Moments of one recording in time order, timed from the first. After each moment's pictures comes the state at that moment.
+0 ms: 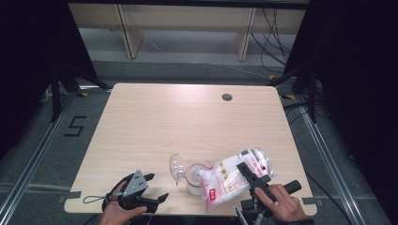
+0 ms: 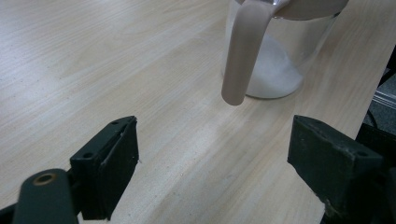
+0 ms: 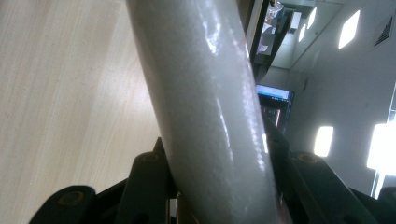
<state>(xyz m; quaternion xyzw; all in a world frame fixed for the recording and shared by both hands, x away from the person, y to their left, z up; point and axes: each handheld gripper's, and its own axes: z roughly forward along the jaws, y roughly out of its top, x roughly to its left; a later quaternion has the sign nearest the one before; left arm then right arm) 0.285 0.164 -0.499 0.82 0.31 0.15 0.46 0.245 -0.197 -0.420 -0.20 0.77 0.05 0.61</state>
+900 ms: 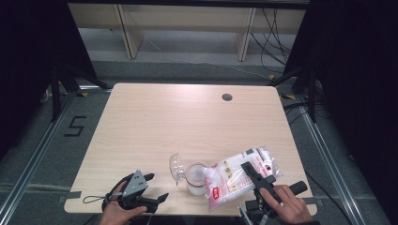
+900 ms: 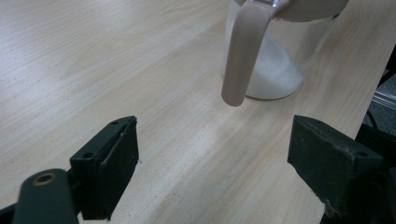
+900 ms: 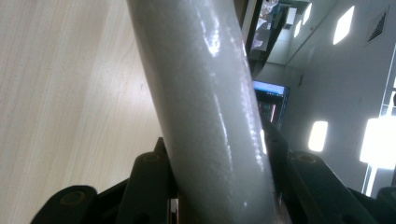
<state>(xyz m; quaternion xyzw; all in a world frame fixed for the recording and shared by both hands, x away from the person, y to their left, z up) 0.285 0.164 -0.499 0.81 0.31 0.15 0.47 0.241 -0.204 -0.412 -0.20 0.76 0.05 0.62</state>
